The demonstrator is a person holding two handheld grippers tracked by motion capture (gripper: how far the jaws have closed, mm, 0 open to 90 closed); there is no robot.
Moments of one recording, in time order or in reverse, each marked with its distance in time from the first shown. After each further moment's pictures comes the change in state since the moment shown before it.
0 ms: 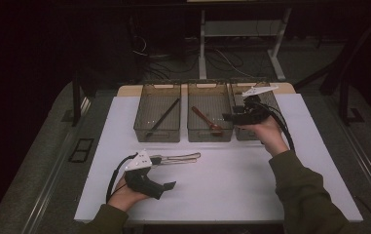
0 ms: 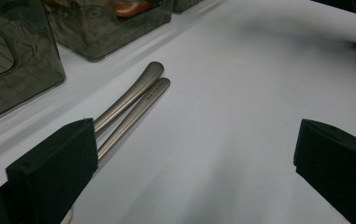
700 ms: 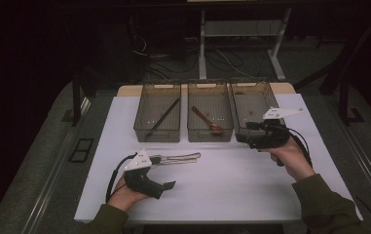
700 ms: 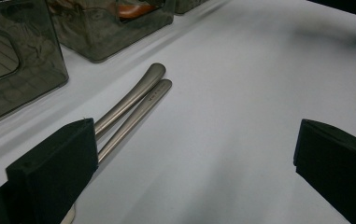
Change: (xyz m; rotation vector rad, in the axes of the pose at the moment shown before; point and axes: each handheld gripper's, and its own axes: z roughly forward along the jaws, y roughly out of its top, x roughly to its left) left arm -0.001 0.001 -0.001 -0.006 0.010 -0.004; right arm 0.012 -0.059 -0.050 -0.075 0.084 -0.037
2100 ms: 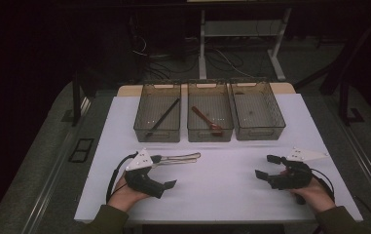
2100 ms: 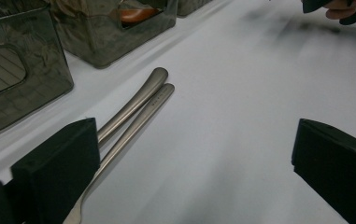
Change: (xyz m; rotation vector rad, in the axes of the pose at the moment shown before) left arm -0.003 0.007 -0.002 0.016 0.027 0.029; right arm 0.014 -0.106 -0.046 -0.010 -0.021 0.029
